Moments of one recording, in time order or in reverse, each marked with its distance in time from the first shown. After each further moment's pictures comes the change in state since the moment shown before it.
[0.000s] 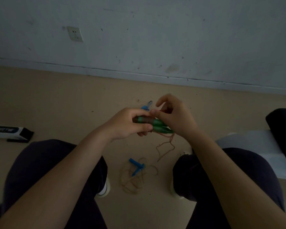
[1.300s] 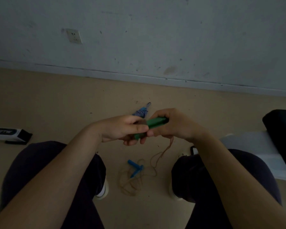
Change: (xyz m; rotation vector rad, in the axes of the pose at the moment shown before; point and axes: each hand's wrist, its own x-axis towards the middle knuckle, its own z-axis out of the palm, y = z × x) left_hand -0.005 0.010 -0.014 -0.113 -0.362 -0.200; right_hand 0.000 0.006 -0.018 0.349 -0.560 0.066
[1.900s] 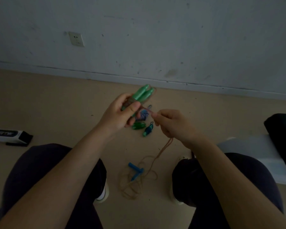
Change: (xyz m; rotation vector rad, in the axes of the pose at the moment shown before) left_hand 0.010 -0.001 0.000 -0.087 0.682 0.384; right_hand 0.003 -0.009 0.015 -0.001 0.334 0.065
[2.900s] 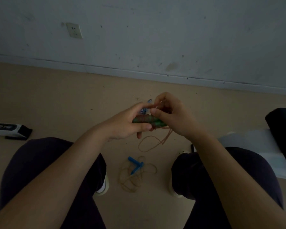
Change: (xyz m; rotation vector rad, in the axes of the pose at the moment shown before) left_hand -0.014 0.004 0.008 0.251 -0.435 -0.112; right_hand 0.003 0.004 -0.002 -0.163 0.072 -0.270
